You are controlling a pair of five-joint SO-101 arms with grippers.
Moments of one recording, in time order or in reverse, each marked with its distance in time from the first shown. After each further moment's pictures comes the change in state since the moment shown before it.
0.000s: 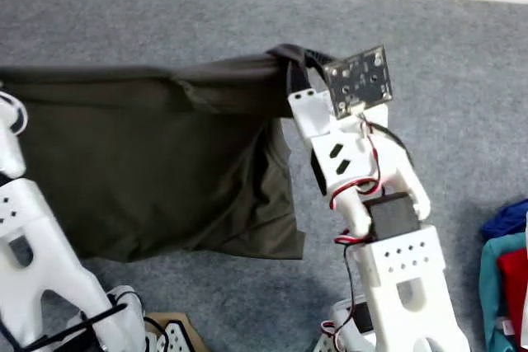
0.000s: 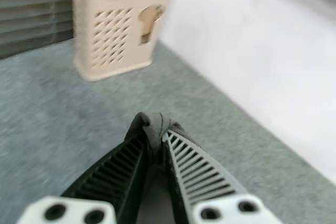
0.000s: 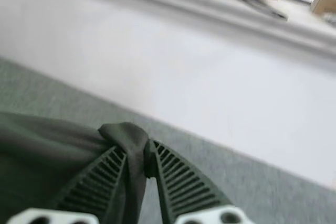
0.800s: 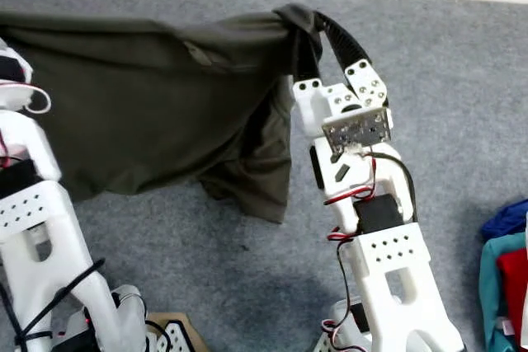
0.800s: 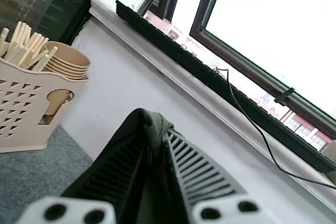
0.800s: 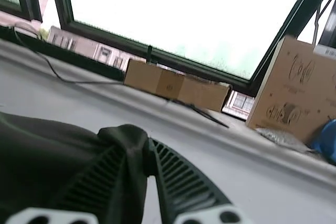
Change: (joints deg) left arm 5.5 0.1 17.7 -46.9 18.0; right arm 1.7 0.4 12.3 -36.5 8.1
